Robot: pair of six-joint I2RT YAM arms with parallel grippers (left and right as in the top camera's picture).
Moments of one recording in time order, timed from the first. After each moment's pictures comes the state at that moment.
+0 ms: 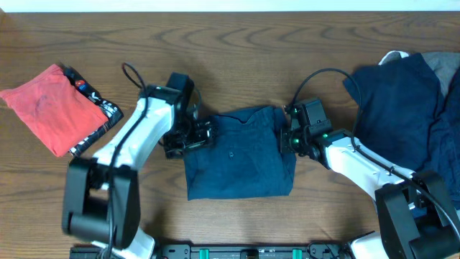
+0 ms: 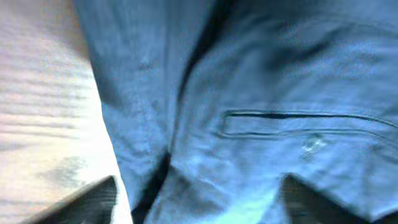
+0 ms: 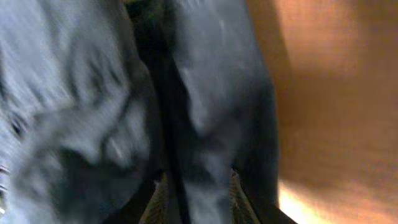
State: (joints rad) left arm -0.26 1.74 1.18 -1.06 0.31 -0.42; right arm 0.37 1.63 0.76 -0.23 -0.23 0.39
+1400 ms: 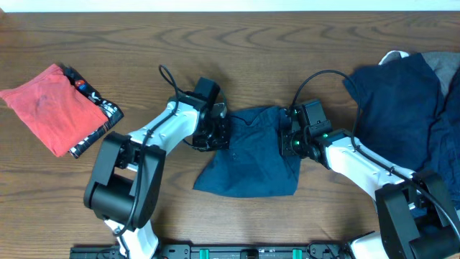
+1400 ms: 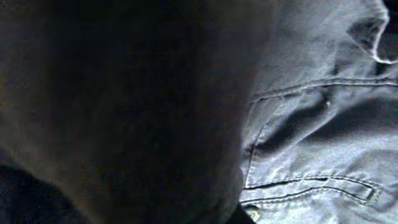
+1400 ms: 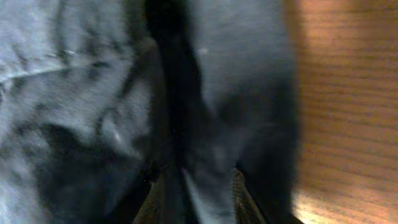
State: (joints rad) left arm -0.37 1.88 1.14 -0.76 0.41 -0.40; right arm 0.37 1.63 0.76 -0.28 -0.22 0.37
